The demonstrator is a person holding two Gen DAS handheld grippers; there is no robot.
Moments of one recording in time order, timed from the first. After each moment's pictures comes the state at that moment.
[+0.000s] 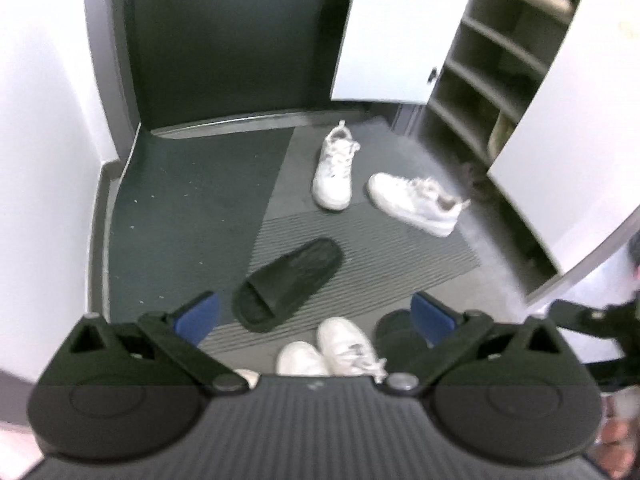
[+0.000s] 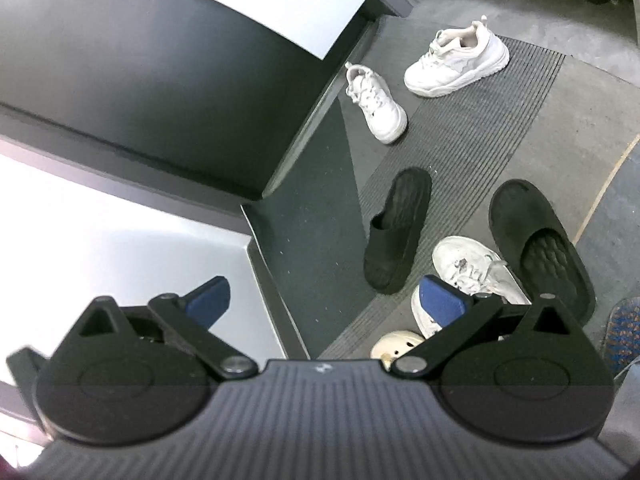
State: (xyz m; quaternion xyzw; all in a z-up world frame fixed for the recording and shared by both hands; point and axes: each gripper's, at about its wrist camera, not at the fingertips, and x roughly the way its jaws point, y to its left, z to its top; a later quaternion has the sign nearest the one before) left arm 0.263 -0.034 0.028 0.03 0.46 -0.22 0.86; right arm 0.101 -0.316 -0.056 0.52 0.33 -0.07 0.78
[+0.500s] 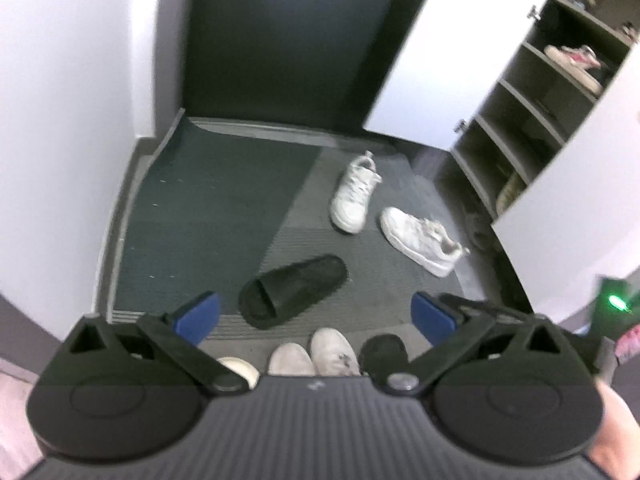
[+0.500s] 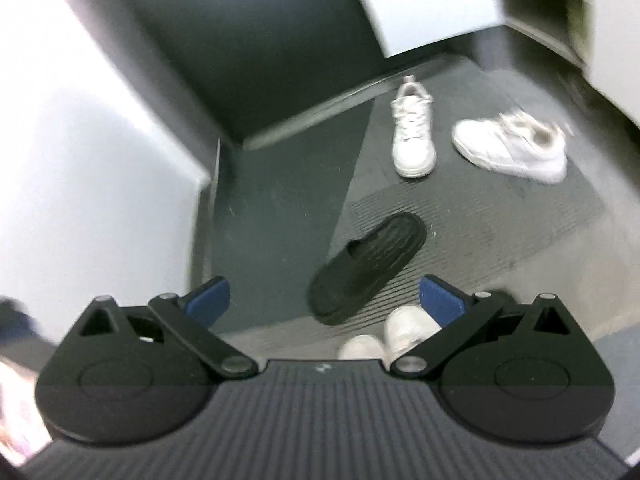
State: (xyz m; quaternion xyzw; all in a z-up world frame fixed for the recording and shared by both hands) left arm 0.253 0.028 0.048 -0.06 0.45 -0.17 0.87; right arm 0.258 -0.251 -0.068 0.22 0.46 -0.03 0.86
